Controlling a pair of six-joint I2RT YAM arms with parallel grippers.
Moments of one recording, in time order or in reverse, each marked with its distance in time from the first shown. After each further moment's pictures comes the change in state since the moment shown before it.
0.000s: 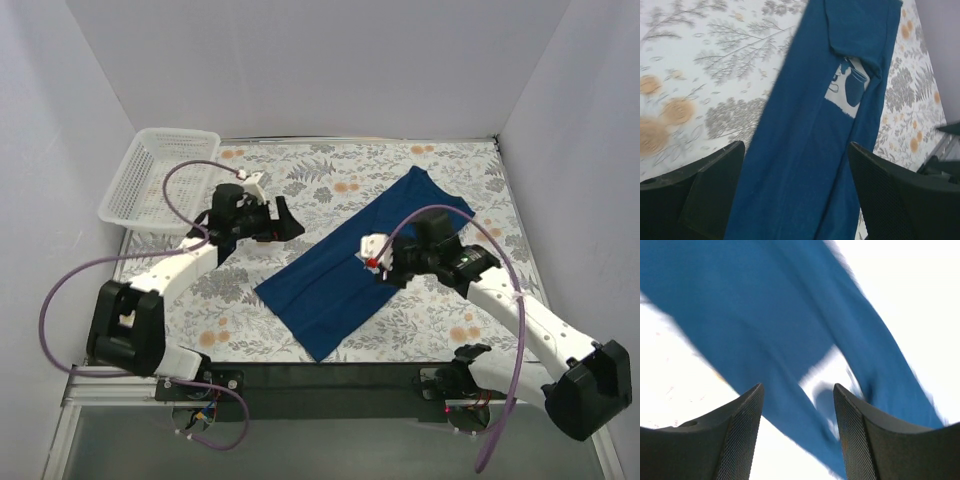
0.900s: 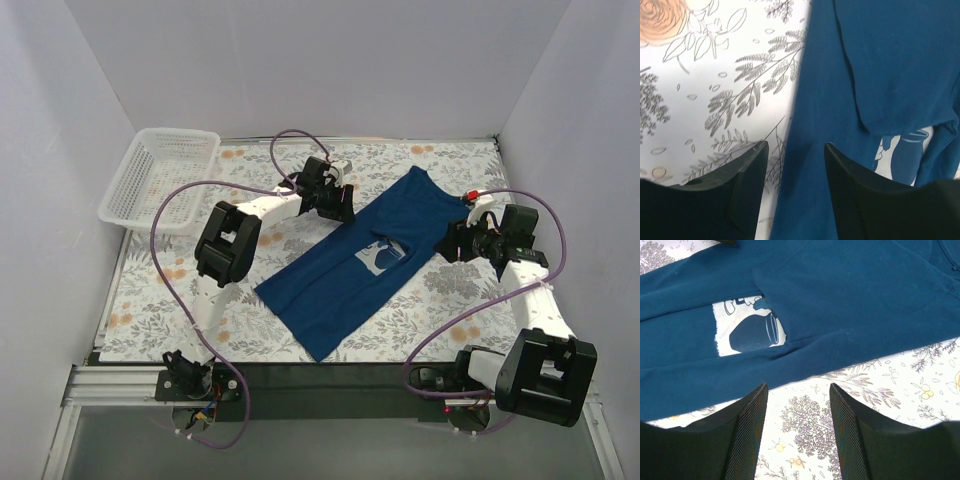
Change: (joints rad) left arm -0.264 0.977 0.929 -0.207 -0.064 0.181; right arm -0.883 0.042 -0.130 0.261 -0.205 0.658
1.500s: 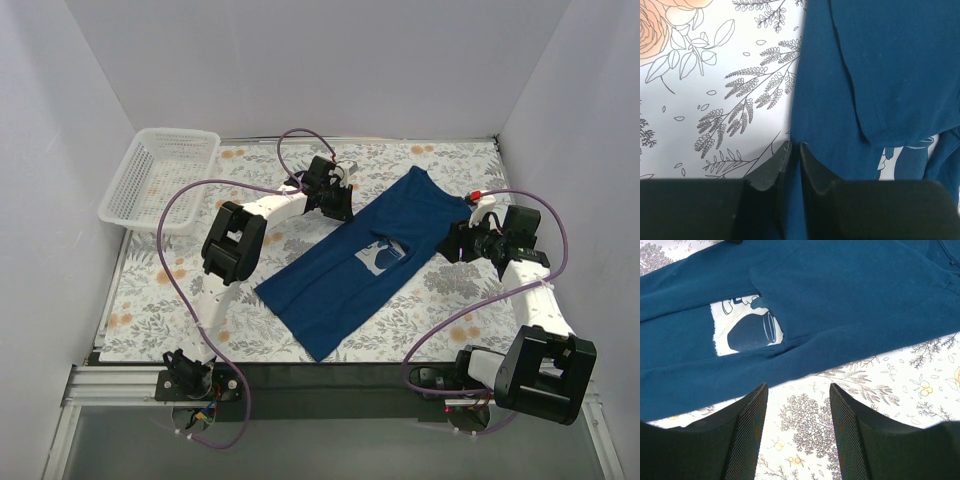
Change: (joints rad) left arm -0.015 0.079 0.119 -0.061 0.006 0.029; right arm -0.026 0.007 -0.002 0.000 -0.014 0.000
